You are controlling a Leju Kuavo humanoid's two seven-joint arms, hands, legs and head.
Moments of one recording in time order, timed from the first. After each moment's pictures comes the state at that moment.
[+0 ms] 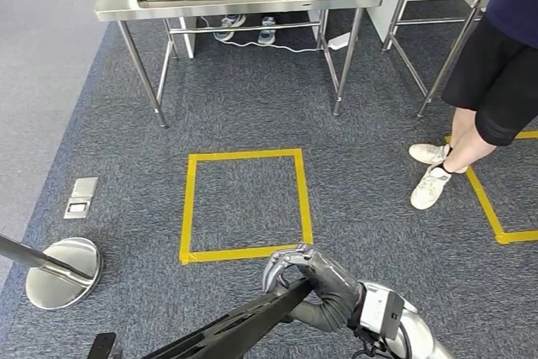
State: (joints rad) left arm -0.13 -0.14 1.10 -0.21 -1.11 -0.07 -0.35; right arm -0.07 -0.27 0.70 -1.80 -0.07 0.31 -0.43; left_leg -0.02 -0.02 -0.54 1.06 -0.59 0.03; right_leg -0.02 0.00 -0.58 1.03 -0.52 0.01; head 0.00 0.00
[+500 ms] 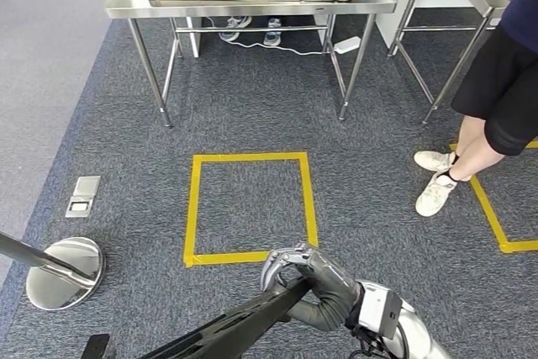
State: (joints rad) left arm -0.13 -0.13 1.10 -0.21 -1.11 -0.07 -0.35; right arm -0.07 -0.26 0.70 -1.80 -0.07 0.31 -0.43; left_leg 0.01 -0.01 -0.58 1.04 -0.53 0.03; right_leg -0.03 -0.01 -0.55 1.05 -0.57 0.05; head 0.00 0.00
